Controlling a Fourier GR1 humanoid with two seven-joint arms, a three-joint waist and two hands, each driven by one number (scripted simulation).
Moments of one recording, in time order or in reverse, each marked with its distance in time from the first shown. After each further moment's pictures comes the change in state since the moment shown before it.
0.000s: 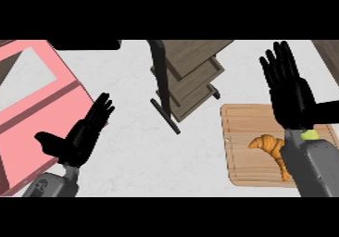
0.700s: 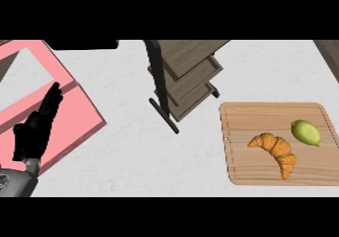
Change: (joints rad) left arm -0.011 0.197 0.093 0.020 -0.224 0.211 0.041; right arm 0.311 -0.215 -0.382 0.331 -0.199 0.462 -0.350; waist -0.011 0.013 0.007
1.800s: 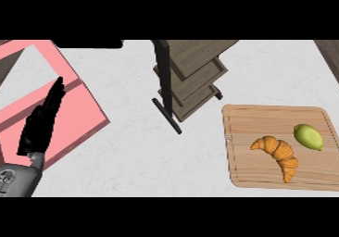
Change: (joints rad) left arm -0.033 -0.032 0.013 -0.035 -0.111 0.014 0.104; right arm -0.074 -0.426 0.088 0.332 0.524 0.231 -0.204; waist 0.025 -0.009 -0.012
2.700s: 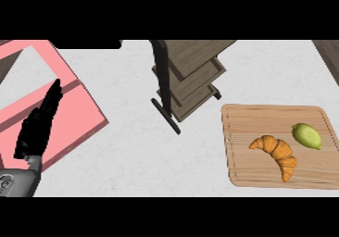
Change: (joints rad) left arm 0.037 -0.069 0.097 -0.034 -0.094 -0.081 0.020; right arm -0.056 0.121 0.069 -0.052 0.244 -0.029 0.139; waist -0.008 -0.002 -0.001
